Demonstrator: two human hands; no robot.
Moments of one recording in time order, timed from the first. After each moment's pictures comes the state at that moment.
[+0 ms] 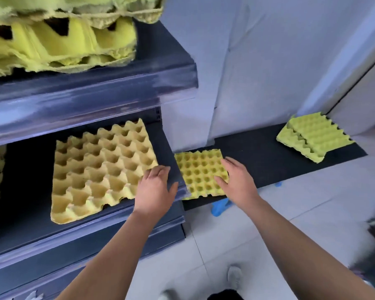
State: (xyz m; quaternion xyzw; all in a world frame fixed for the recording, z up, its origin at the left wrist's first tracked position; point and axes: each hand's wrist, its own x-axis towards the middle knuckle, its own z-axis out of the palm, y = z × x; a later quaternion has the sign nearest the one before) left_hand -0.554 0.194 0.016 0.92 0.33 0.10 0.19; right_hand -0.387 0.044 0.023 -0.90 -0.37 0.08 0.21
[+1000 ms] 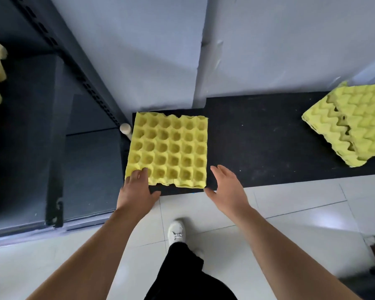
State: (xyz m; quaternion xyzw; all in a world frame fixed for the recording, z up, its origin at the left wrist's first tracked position) left_hand -0.342 0.156 -0.221 0.81 0.50 -0.16 0.26; right_hand -0.157 0.016 -0.207 -0.86 -0.40 0.29 0.11
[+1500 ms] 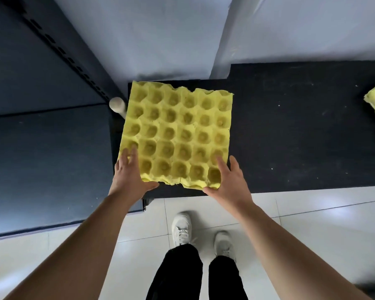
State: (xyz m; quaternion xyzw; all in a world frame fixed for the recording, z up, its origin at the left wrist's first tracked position) left_hand -0.343 0.221 -0.365 0.76 0.56 -0.14 0.31; right_hand -0.149 0.061 -0.354 -0.86 -0.35 0.36 0.11
